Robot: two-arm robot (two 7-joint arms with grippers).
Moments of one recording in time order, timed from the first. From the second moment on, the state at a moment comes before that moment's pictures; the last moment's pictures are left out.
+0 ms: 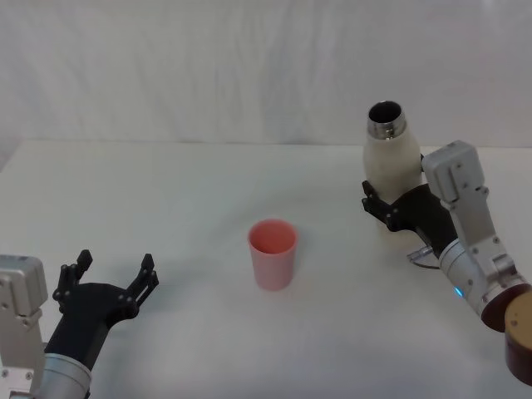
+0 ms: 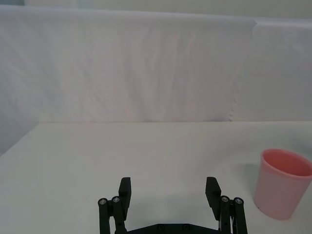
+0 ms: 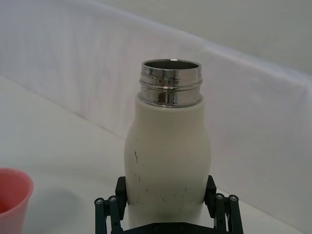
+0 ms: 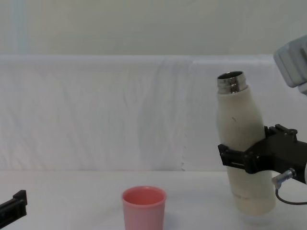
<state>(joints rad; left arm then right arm) 0.27 0.24 0.04 -1.85 -0.25 -0.02 -0.02 0.20 0.16 -0.28 -1.58 -0.14 0.08 0.13</state>
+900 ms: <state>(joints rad) 0.27 0.24 0.04 -1.85 -0.25 -0.02 -0.02 0.22 0.21 -0.35 -1.58 -0.37 0.07 0.14</state>
